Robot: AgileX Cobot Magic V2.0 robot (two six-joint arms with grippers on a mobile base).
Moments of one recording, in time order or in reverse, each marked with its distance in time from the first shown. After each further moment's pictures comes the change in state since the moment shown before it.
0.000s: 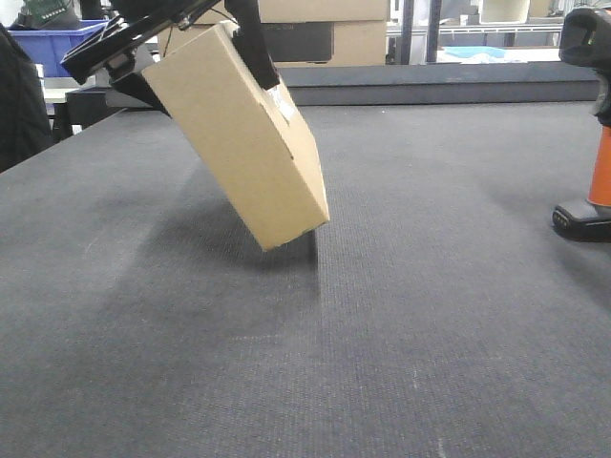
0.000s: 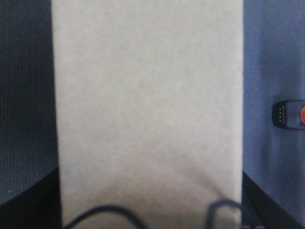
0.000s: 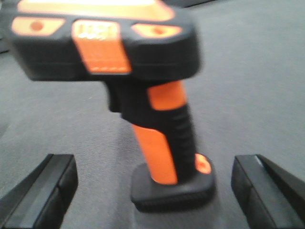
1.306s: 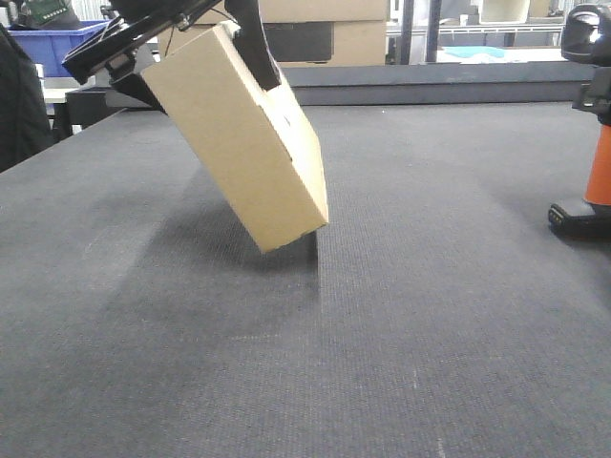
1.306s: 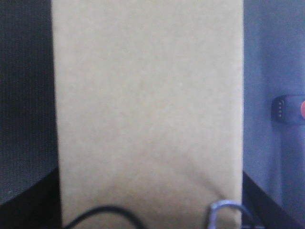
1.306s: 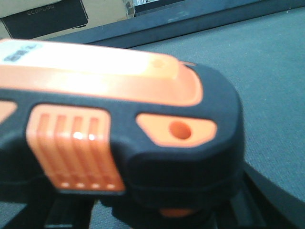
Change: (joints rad) left arm 0.000 0.000 0.002 -0.010 0.004 0.029; right arm 0.000 0.228 -0.200 0.005 -0.095 -0.006
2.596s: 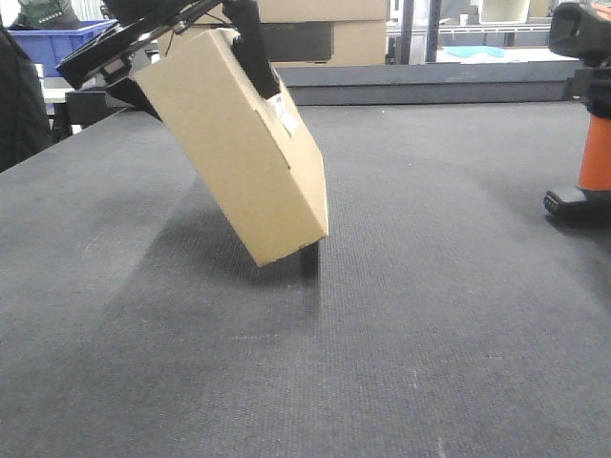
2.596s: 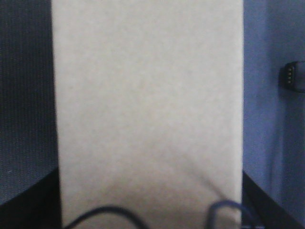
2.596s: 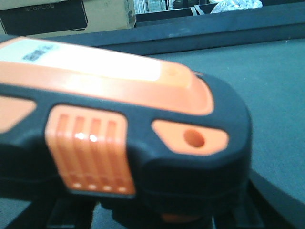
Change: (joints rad) left arm 0.000 0.000 0.000 -0.014 0.057 0.004; right arm 0.000 0.062 -0.095 0.020 0.003 -0.121
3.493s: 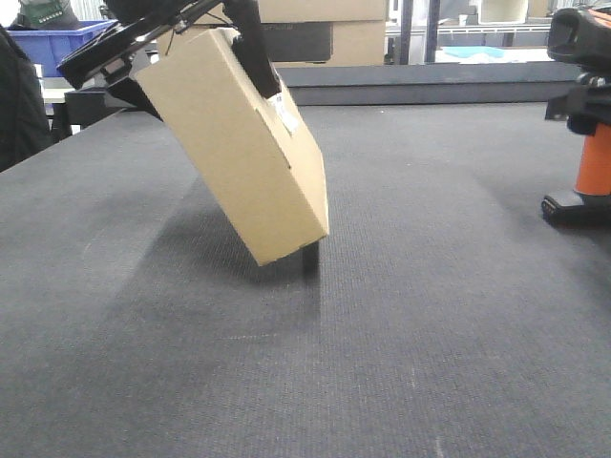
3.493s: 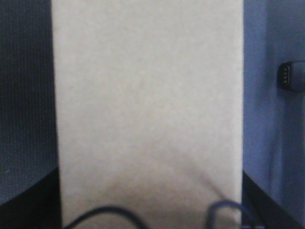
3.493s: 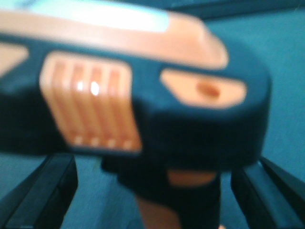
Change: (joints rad) left arm 0.000 0.000 0.000 0.000 -0.002 0.000; right arm 0.000 0.005 0.007 -0.050 0.091 0.054
